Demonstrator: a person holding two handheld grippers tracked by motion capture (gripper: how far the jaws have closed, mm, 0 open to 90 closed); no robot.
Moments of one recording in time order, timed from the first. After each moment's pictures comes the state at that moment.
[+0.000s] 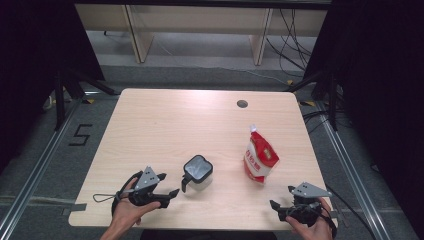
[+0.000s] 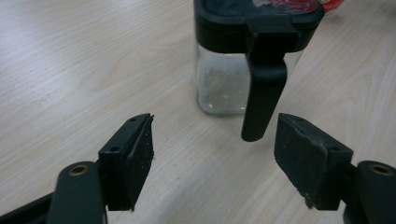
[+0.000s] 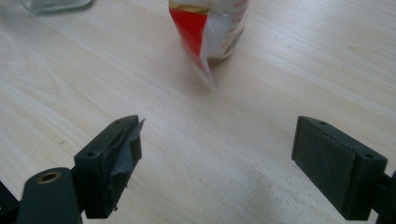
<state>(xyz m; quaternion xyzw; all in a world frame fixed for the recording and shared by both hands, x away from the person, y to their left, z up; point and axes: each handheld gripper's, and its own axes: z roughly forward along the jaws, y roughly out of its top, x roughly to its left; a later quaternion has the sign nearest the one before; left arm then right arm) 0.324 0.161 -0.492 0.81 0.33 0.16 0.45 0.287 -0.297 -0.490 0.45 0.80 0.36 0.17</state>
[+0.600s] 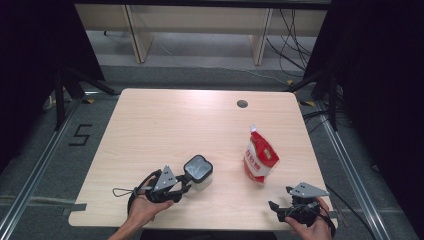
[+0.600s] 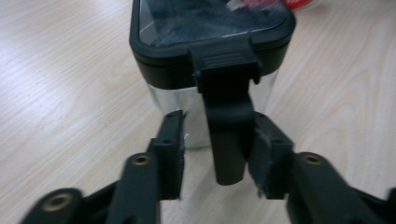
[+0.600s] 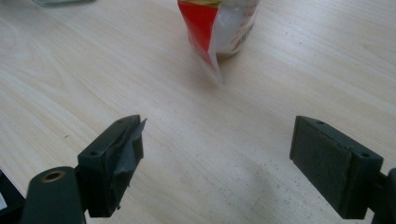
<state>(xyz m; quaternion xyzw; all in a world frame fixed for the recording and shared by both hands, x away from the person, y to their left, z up) 0.336 0.131 -0.497 0.84 0.27 0.17 0.44 0.290 -0.298 -0.493 0.42 0.81 0.36 0.18</state>
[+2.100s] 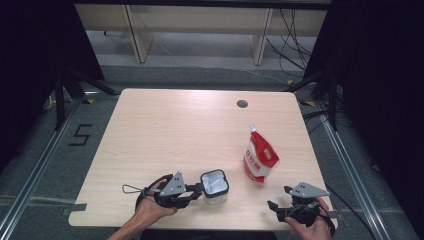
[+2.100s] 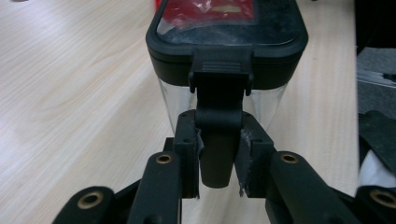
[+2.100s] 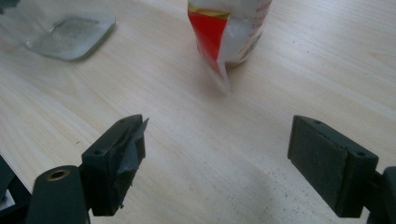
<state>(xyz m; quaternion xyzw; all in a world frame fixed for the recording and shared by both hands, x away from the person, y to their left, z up) 0.326 0.101 -0.497 0.86 0.18 0.11 0.47 0.289 -0.295 -0.491 0.42 0.81 0.37 0.17</state>
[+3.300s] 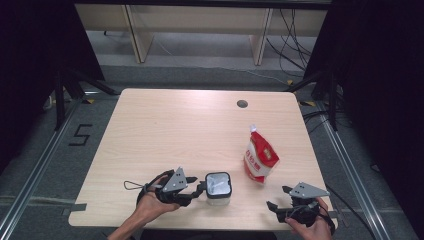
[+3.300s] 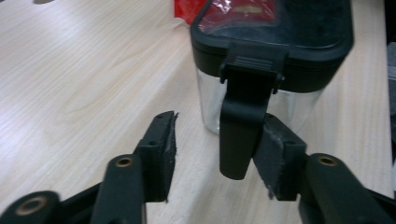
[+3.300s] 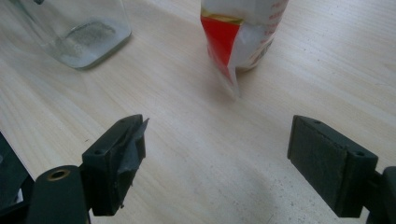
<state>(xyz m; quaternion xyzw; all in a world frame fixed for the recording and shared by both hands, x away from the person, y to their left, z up) 0.337 0.105 -0.491 0.86 0.19 0.13 0.46 0.292 -0.297 -0.491 0.38 0.82 0.39 0.18</state>
